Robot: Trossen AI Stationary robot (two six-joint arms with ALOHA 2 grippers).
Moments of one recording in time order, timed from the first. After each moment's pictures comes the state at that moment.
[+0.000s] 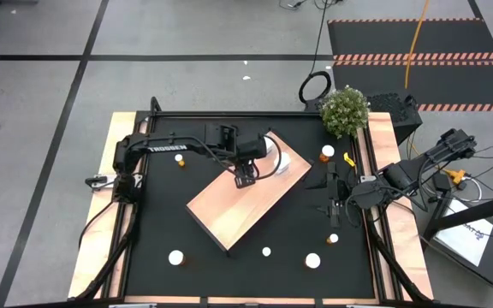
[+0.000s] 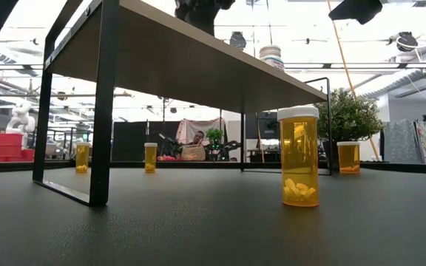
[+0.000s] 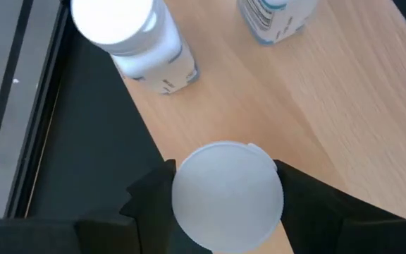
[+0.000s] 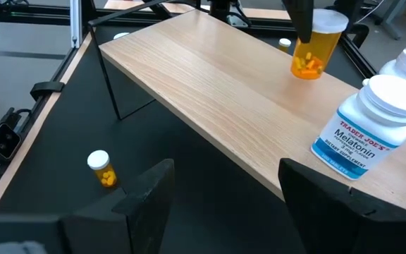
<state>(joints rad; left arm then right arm) 0.05 1.96 2.07 -1.29 -0.22 -0.14 0.50 0.87 0.77 -0.49 0.47 0.24</state>
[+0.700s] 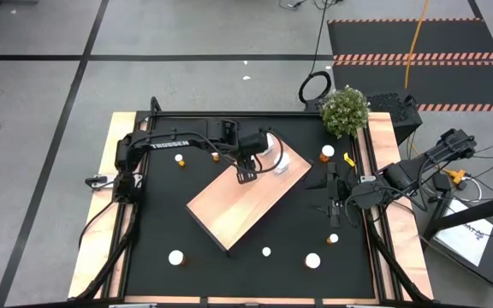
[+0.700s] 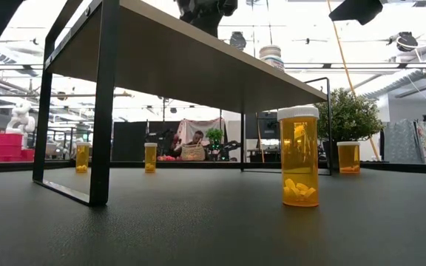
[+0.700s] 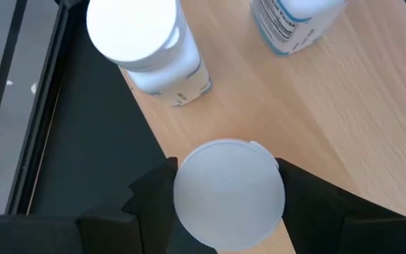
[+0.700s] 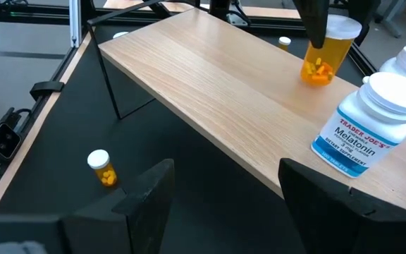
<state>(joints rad) 0.10 1.97 2.06 -1.25 -0.18 -0.10 0.50 0.87 0.77 -0.49 0.47 0.25</state>
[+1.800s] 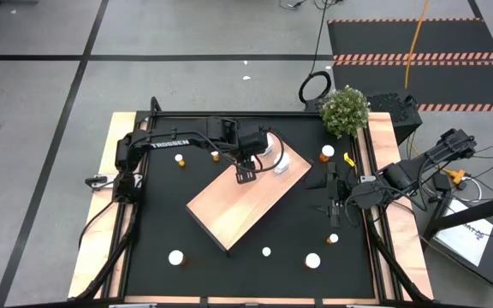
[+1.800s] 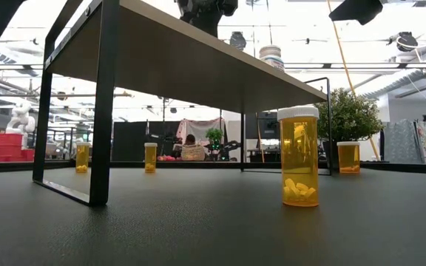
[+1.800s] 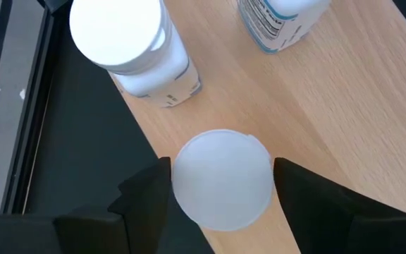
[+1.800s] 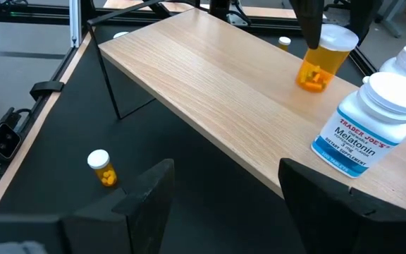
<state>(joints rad) 0.10 1.97 2.06 -1.25 -0.15 -0.06 0.50 0.87 0.77 -0.49 0.47 0.25</state>
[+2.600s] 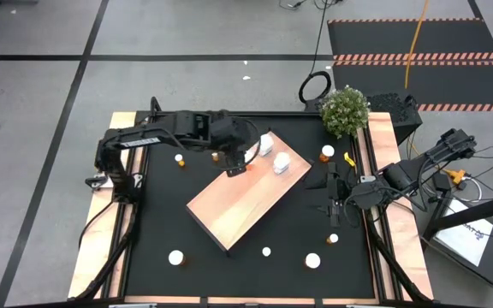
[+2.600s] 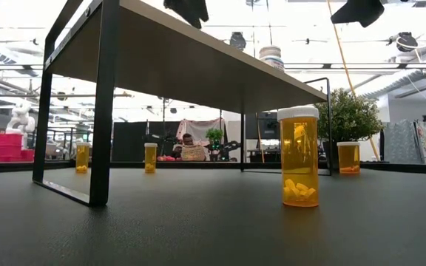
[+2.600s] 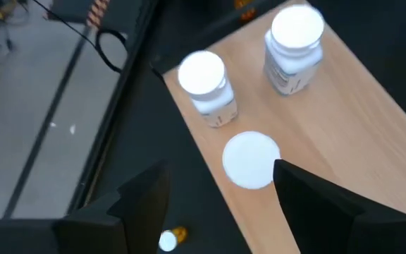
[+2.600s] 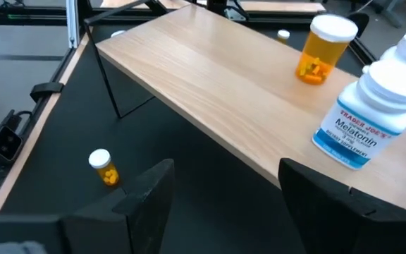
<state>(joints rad) 0.05 1.80 2.07 -1.24 -0.31 -0.08 0.50 0.87 0.77 -0.51 0.47 0.29</state>
